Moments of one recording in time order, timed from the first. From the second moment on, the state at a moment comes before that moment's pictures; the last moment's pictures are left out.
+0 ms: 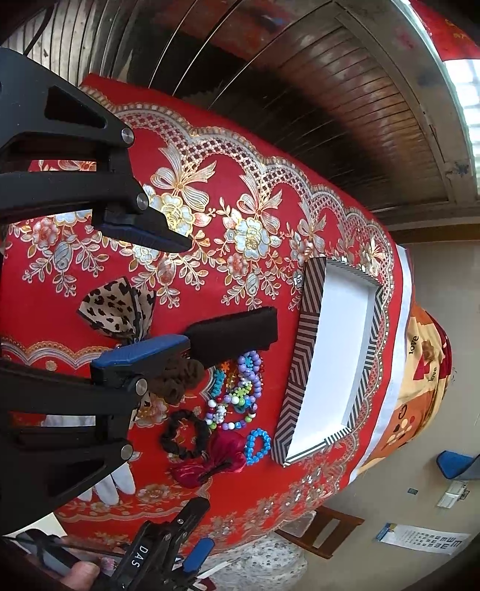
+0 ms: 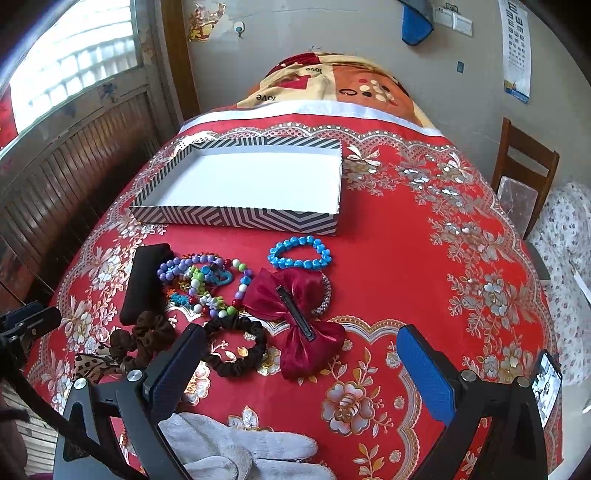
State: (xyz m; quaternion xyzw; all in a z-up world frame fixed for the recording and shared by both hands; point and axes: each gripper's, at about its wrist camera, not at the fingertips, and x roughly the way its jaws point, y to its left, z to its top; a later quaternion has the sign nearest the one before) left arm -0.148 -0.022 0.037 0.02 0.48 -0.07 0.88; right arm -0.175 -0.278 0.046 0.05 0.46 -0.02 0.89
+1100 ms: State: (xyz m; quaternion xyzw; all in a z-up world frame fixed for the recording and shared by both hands) left arm -0.142 -0.035 0.024 0.03 0.50 -0.11 0.86; right arm -0.171 -0.280 0.032 0.05 0.48 -0.02 0.87
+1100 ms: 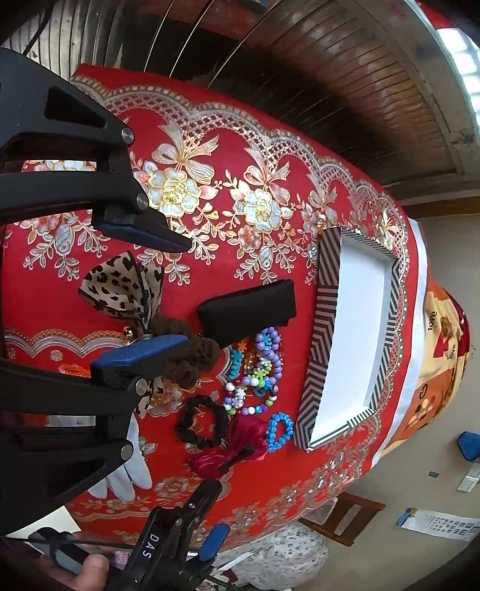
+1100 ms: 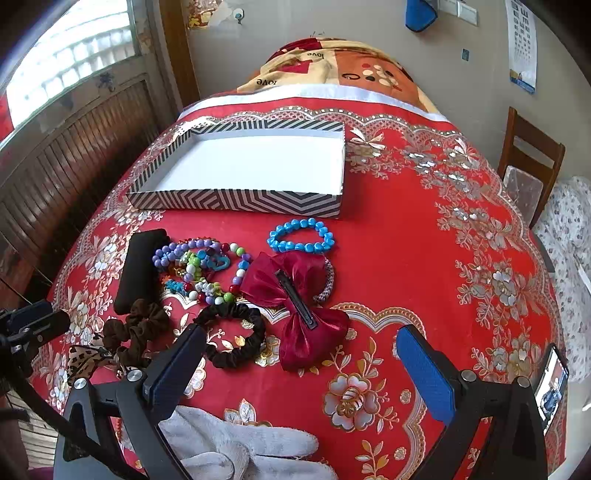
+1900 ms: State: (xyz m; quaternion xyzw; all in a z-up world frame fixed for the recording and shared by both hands) left arm -0.118 -0.026 0.000 0.03 0.55 -0.18 0.82; right arm -0.159 -0.306 0.018 0.08 0.50 0.00 0.86
